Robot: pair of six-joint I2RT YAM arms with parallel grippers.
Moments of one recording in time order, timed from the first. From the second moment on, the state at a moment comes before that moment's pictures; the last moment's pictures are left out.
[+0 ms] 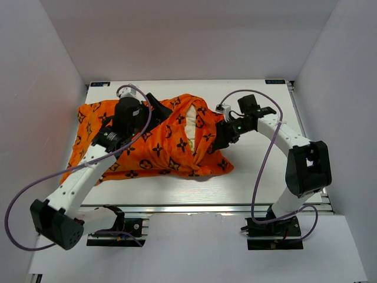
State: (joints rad) left arm -0.47 1.16 1.16 -0.42 -0.07 -0.88; right arm 0.34 1.66 1.26 -0.71 -0.83 -0.22
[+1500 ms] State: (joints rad) left arm -0.55 1.82 1.73 -0.56 0.10 -0.59; right arm 0.29 1.42 1.11 -0.23 -0.50 -0.18
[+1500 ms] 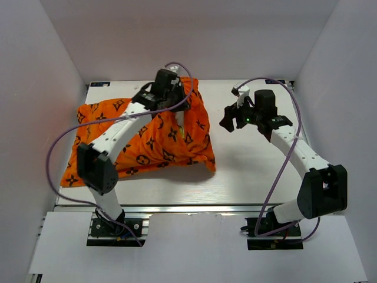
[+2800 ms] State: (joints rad) left arm -0.48 1.27 1.07 -0.47 0.05 -0.45; right arm 0.70 1.56 1.24 -0.32 -0.38 0.38
